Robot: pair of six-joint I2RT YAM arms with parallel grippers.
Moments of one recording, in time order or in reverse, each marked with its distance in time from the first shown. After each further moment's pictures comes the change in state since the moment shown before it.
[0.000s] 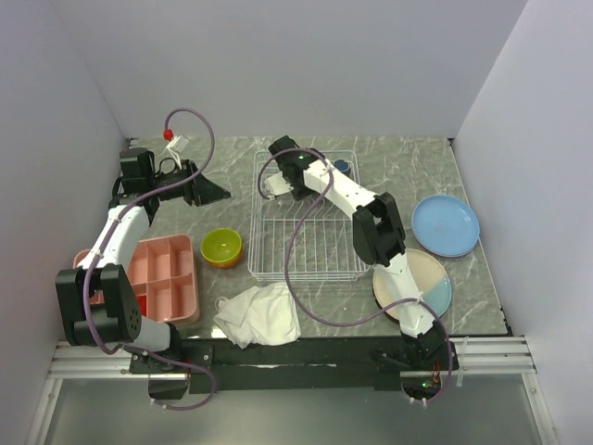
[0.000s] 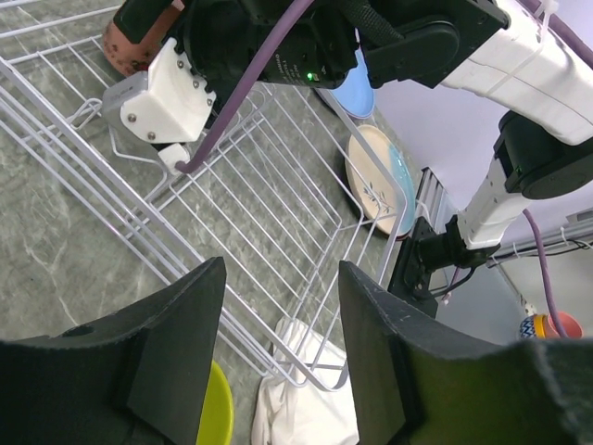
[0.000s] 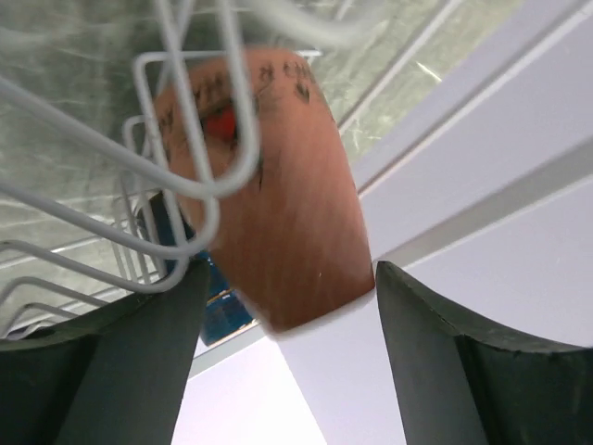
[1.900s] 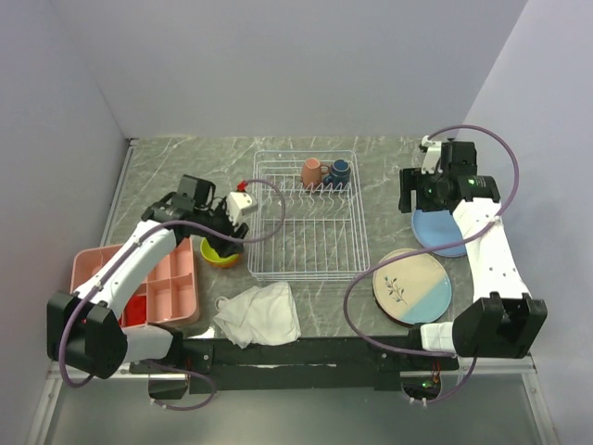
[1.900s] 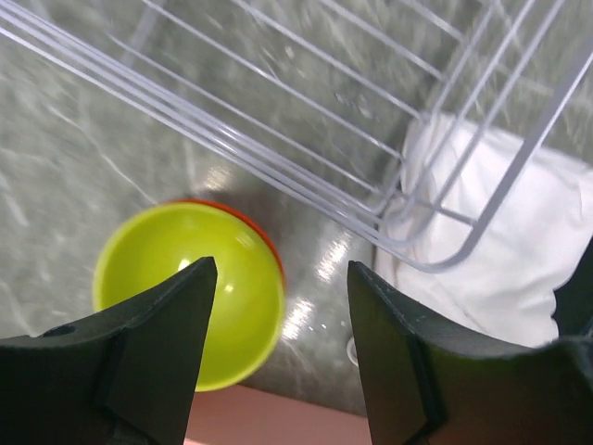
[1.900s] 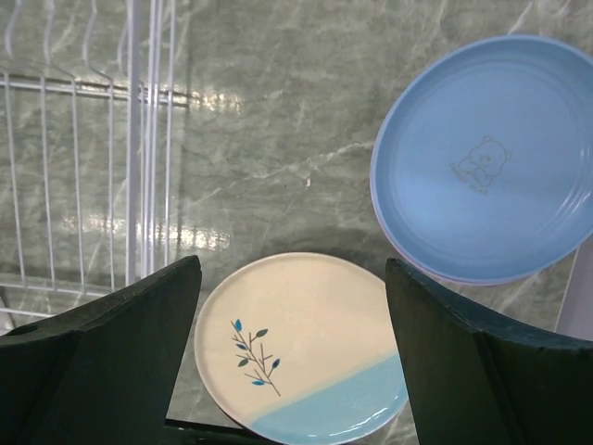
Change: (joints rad) left arm -0.417 -0.158 -0.011 -0.616 -0.702 0.796; right arm -0.682 -1.093 -0.895 -0.017 -0.641 1.417
